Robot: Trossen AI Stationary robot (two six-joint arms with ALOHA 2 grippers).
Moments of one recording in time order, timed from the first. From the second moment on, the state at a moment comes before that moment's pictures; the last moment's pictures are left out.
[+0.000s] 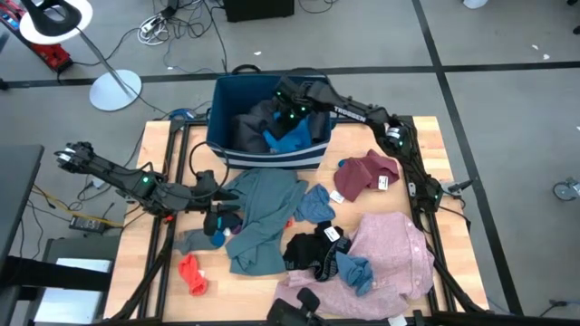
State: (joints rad) left arm -0.41 0.77 0.65 -0.33 -0.45 -0.53; right arm -0.51 2.31 2.29 -1.02 -0.18 0.27
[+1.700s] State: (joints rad) left arm -0.42 0.77 0.65 -0.39 -0.36 -0.63; right arm 0.03 1.68 2.29 -1.42 0.31 0.57
